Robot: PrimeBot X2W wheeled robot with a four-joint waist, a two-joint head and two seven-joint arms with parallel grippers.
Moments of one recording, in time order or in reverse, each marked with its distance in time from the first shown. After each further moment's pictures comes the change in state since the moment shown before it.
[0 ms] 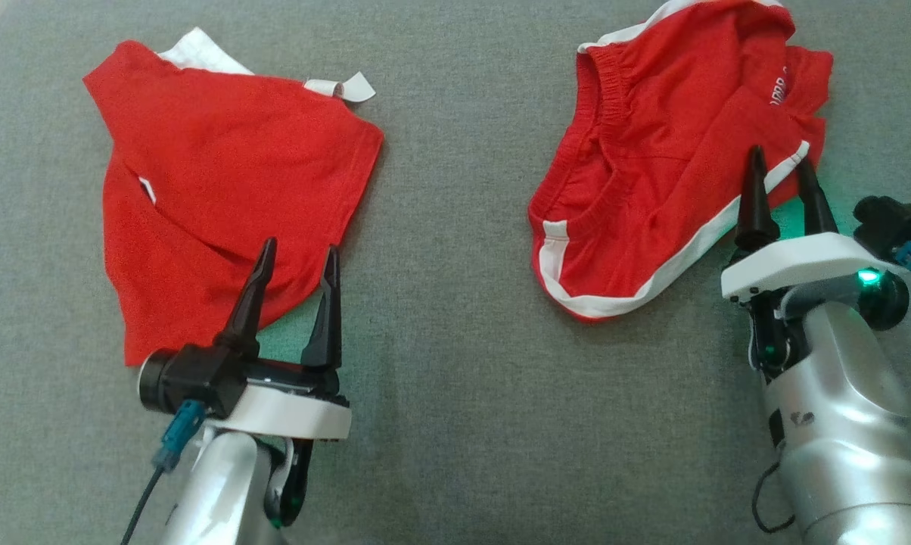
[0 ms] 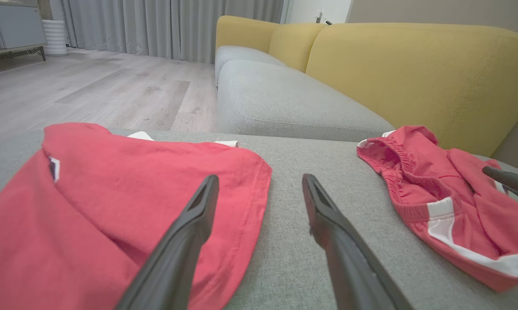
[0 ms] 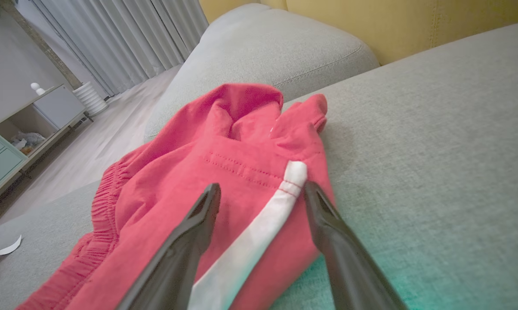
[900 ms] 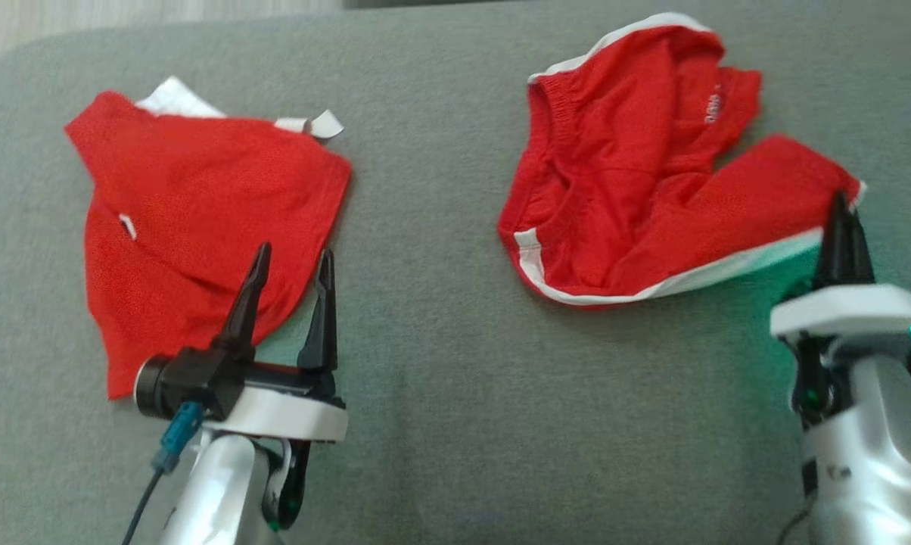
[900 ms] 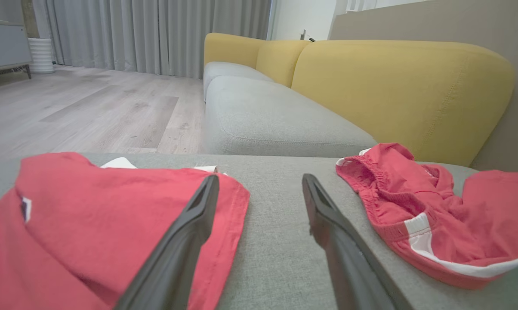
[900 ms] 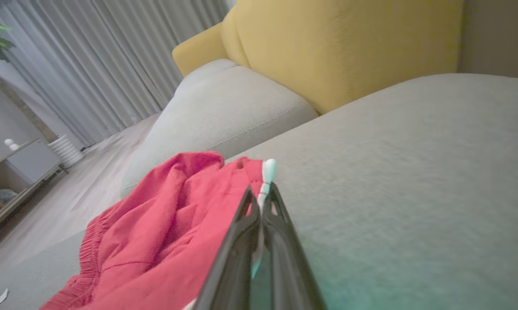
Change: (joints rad) left arm -0.004 0.000 0.006 0.018 0.000 0.010 0.000; right arm 0.132 -0.003 -0.089 -0.166 0.032 0.000 0.000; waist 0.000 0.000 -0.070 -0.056
